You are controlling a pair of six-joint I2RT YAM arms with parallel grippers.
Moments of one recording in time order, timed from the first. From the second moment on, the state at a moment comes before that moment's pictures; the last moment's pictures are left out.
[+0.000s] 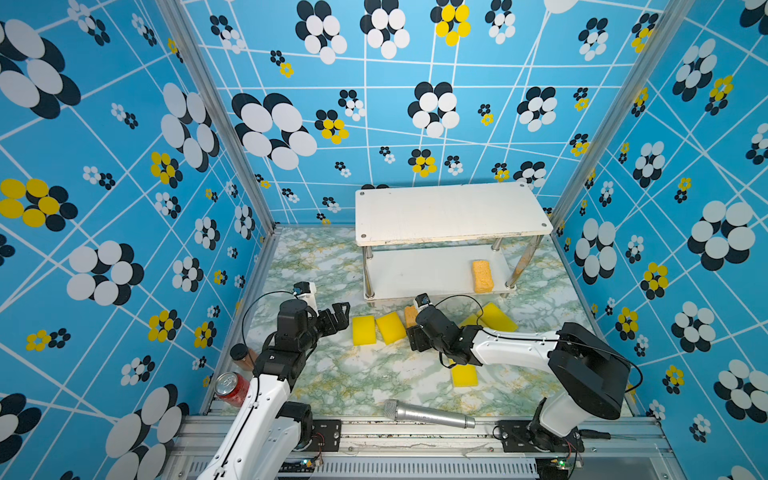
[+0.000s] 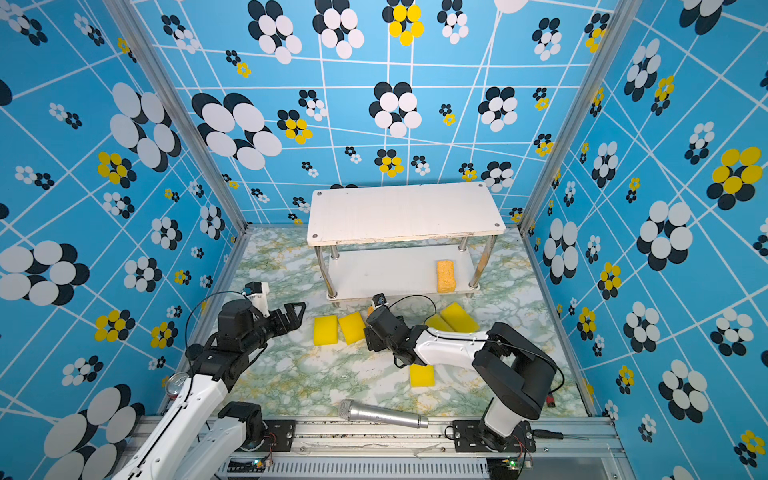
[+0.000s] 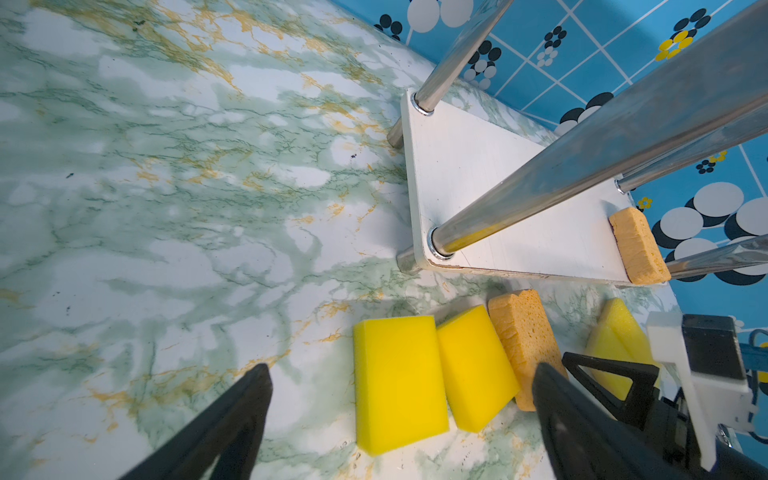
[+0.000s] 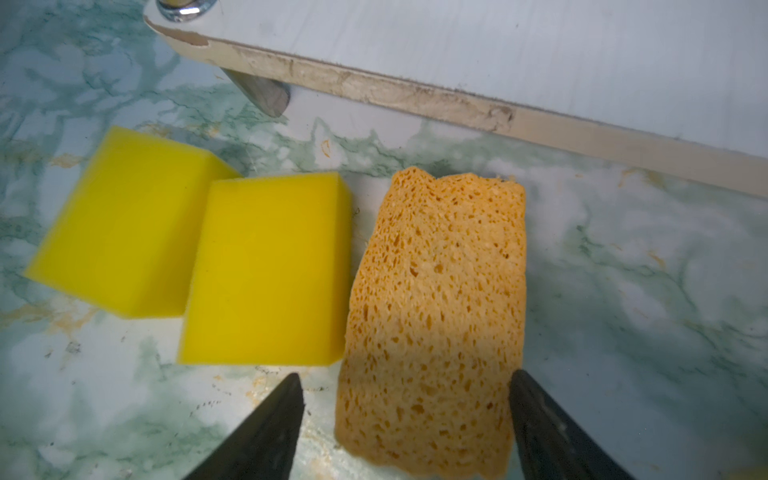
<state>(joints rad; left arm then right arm) -0.12 0.75 0.49 -0.27 0.22 -0.48 0.95 1.64 0.81 -0.02 0.29 0.45</state>
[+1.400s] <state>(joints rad) -0.11 0.75 0.49 -0.29 0.22 -0.48 0.95 1.67 0.79 0.00 0.31 0.45</state>
